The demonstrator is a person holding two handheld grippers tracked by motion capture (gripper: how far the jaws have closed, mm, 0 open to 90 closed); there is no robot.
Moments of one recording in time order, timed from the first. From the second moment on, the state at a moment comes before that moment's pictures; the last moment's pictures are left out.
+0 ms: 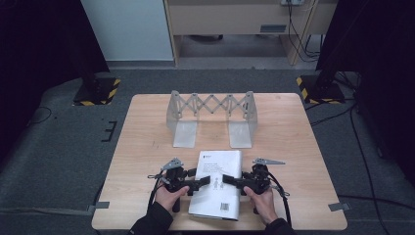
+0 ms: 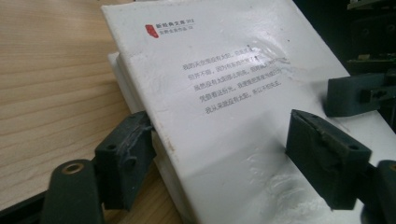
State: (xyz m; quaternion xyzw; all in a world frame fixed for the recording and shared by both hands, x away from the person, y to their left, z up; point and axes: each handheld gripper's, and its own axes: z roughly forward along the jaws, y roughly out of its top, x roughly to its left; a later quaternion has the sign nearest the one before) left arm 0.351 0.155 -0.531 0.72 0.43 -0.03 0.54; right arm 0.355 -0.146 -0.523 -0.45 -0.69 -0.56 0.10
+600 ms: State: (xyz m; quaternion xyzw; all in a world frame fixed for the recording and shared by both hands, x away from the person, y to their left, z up) left arm 0.350 0.155 -0.535 0.72 0.41 -0.08 0.56; right arm 0.354 -0.145 -0.518 -0.45 -0.69 -0.56 0.09
